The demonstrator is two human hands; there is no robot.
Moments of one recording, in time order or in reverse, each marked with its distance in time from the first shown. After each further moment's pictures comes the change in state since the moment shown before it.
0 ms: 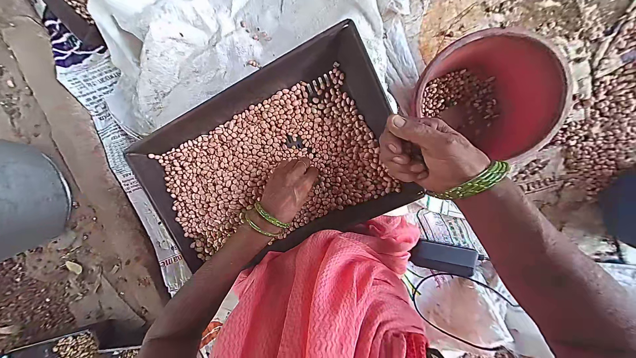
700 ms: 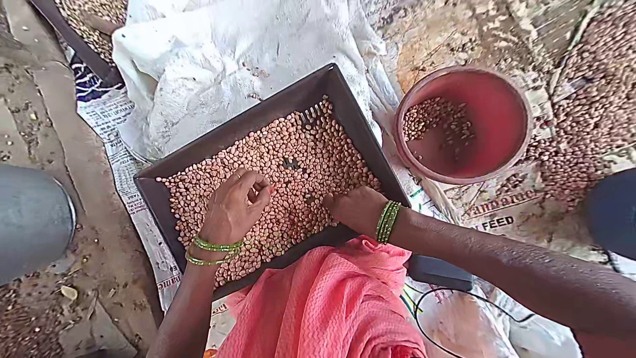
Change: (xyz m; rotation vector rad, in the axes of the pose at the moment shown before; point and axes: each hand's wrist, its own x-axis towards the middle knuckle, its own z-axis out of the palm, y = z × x) left_hand -0.031 -0.029 -0.073 -0.164 0.079 -0.378; right_hand 0.020 0.026 0.071 -1.823 -0.452 0.317
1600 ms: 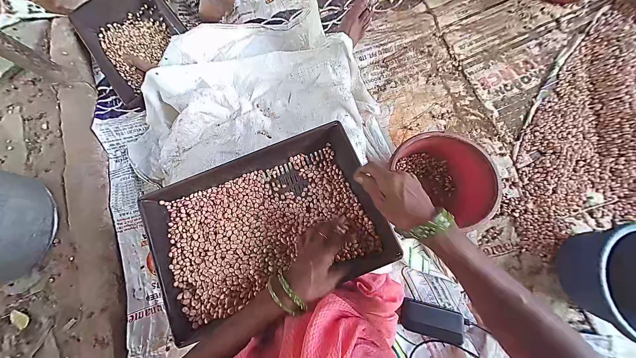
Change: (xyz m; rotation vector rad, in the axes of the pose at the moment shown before) left_hand 0.003 0.088 0.082 -0.351 -0.287 0.116; right_hand -0.019 0.082 -0.027 0.400 0.880 0.194
